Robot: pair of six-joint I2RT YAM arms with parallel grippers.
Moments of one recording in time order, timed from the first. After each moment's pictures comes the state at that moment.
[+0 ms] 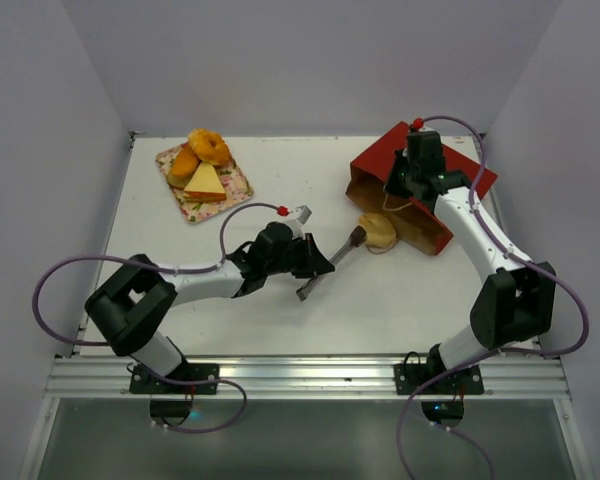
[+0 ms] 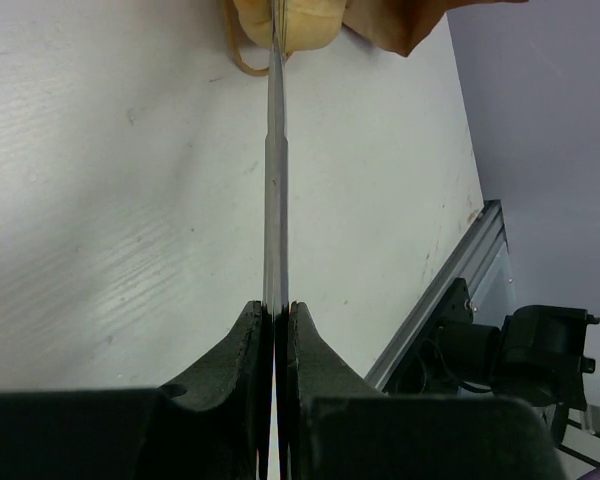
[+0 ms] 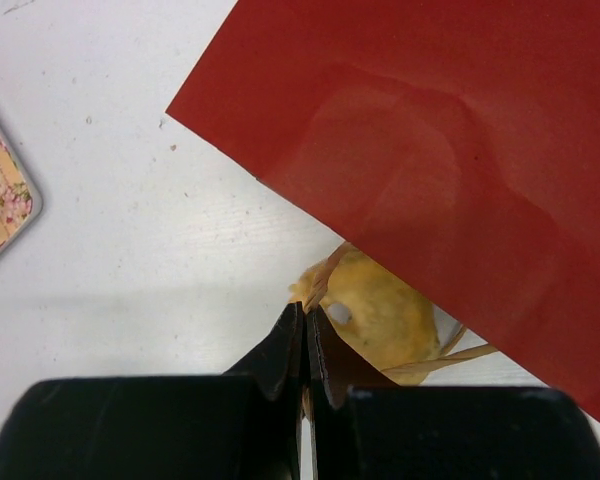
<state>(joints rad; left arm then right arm) -0.81 1.60 0.77 0.35 0.24 -0.85 0.23 1.55 1.36 -0.51 0.06 0.45</state>
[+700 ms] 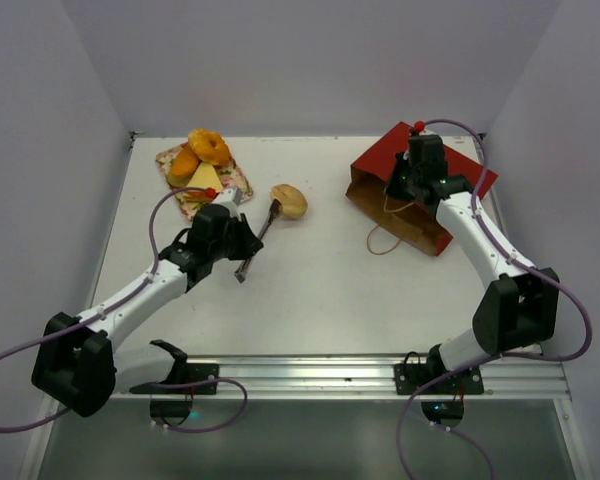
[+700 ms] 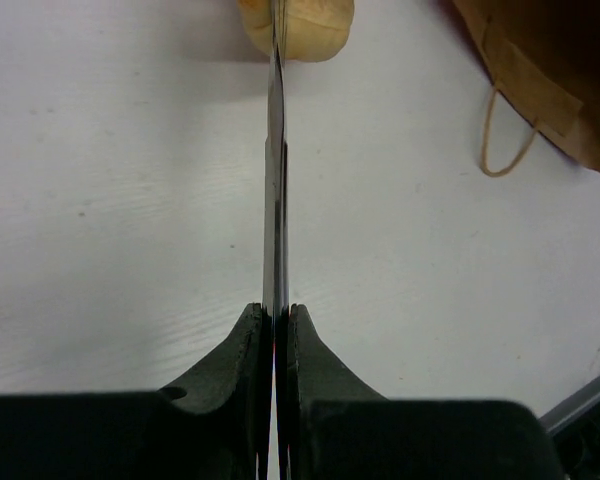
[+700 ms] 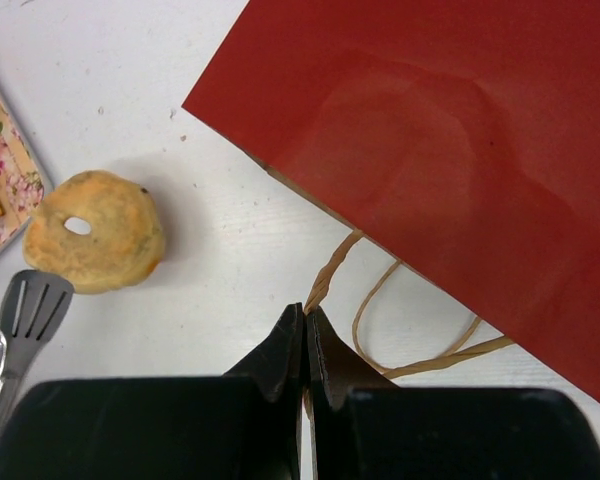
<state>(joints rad) -0.50 1.20 0.72 -0.13 0.09 -0.57 0.23 1.52 1.32 -0.49 0.03 0.45</state>
